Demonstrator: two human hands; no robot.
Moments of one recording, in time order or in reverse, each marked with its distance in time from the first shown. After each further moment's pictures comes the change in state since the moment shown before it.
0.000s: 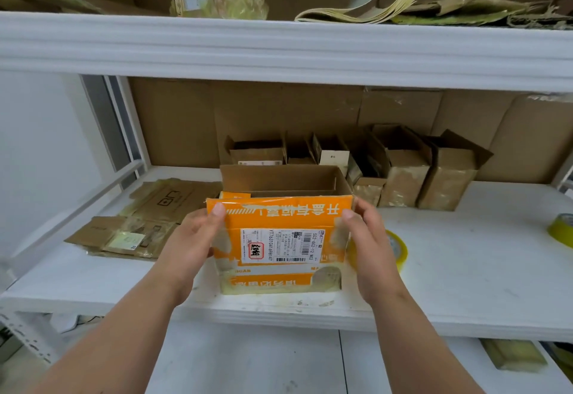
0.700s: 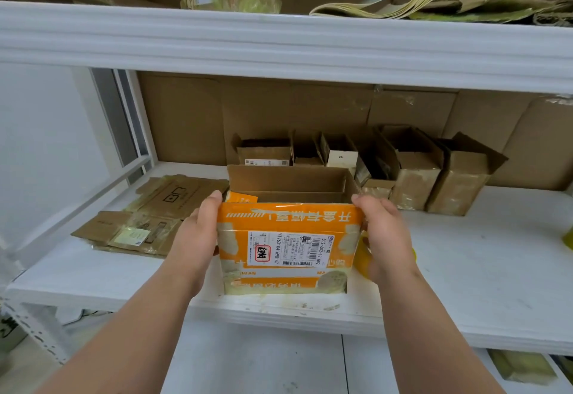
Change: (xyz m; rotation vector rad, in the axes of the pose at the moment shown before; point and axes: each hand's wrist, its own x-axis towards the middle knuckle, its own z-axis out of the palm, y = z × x) left_hand 0.011 0.013 0.014 -0.166 0.192 -0.156; right_hand 0.017 -0.044 0.010 0.067 0.171 0.284
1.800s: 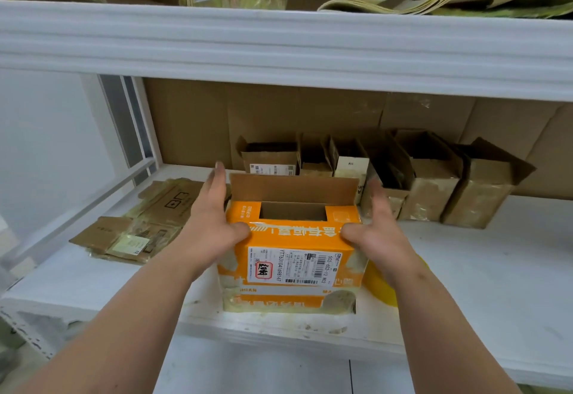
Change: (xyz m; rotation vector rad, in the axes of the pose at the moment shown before) left_hand 0.044 0.014 0.000 0.510 -0.226 0.277; right_hand 0.051 0.008 -0.003 -0.528 -0.244 -0.217
